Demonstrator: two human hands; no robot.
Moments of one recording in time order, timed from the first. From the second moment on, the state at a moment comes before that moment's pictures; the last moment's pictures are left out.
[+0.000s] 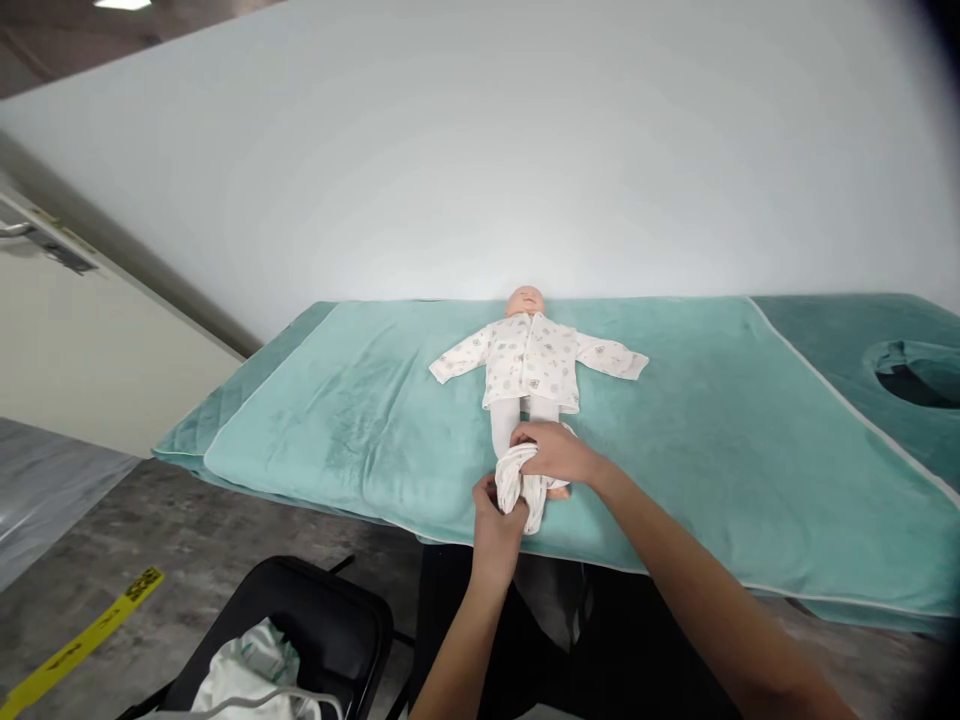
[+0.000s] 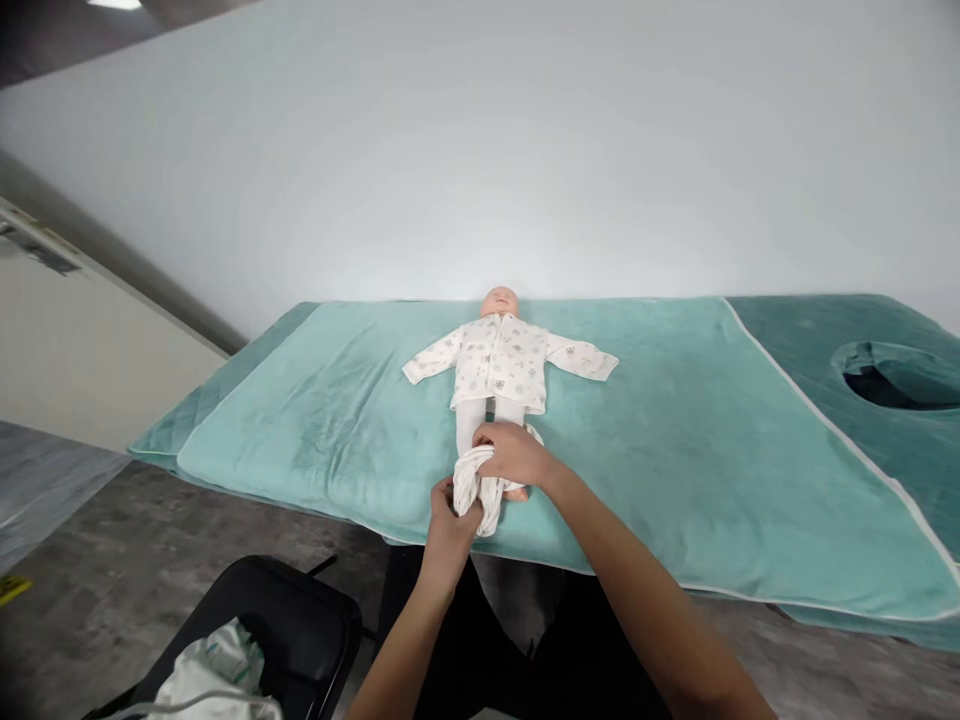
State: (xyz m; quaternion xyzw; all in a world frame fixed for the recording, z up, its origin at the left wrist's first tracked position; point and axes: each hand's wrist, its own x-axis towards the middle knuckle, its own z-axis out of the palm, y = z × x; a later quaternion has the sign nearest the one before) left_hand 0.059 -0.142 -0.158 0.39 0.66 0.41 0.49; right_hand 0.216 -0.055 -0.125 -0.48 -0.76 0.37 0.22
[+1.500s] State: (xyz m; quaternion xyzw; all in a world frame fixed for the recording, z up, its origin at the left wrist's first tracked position) left_hand 0.046 -0.136 -0.152 0.25 0.51 0.55 0.62; right_hand 0.216 -0.081 -0.104 -0.46 -0.83 0.31 0.11
